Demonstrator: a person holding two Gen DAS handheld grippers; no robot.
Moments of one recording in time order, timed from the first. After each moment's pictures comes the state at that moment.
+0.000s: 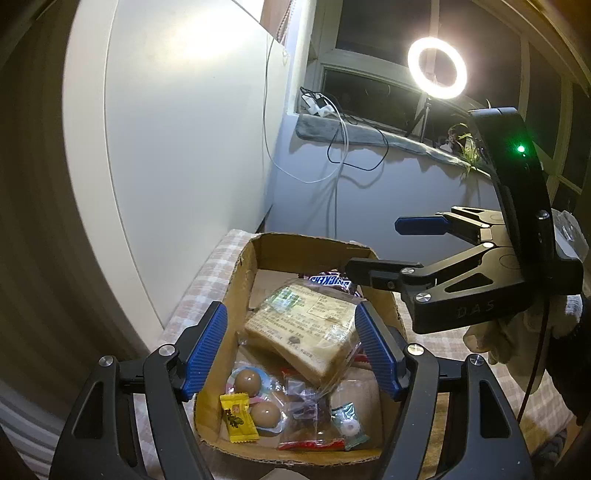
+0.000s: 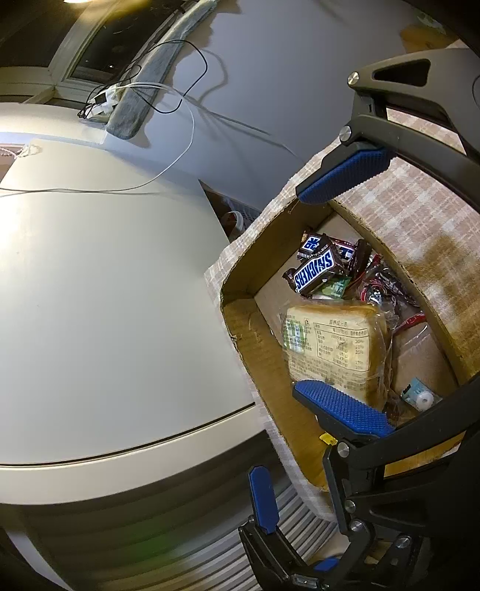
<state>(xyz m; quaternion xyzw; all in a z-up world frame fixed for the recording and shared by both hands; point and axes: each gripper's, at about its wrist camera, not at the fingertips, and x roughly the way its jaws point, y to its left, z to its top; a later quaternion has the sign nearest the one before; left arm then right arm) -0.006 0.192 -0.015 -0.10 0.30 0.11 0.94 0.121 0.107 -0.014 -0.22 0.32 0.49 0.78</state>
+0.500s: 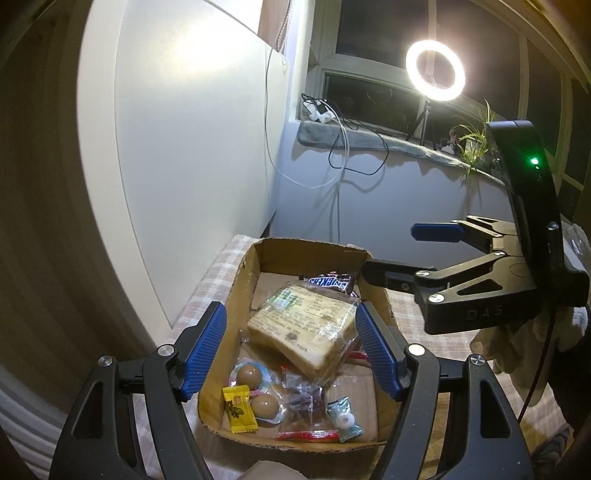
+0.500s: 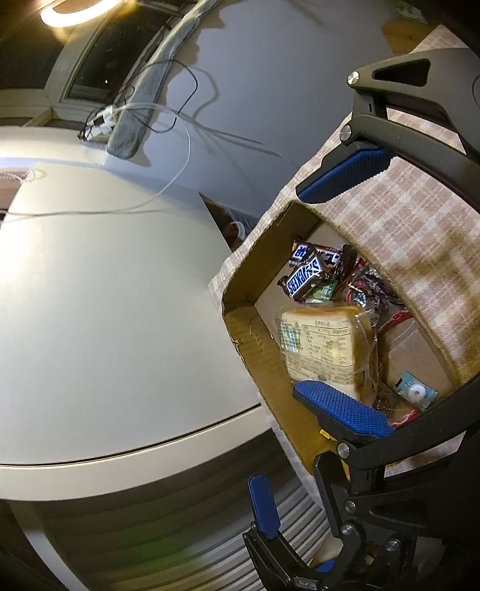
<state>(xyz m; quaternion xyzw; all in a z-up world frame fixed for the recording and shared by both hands) -0.018 0.181 -0.007 -0.09 0.29 0.13 0.94 0.108 0.077 -0.004 -0.19 0.31 0.47 0.81</state>
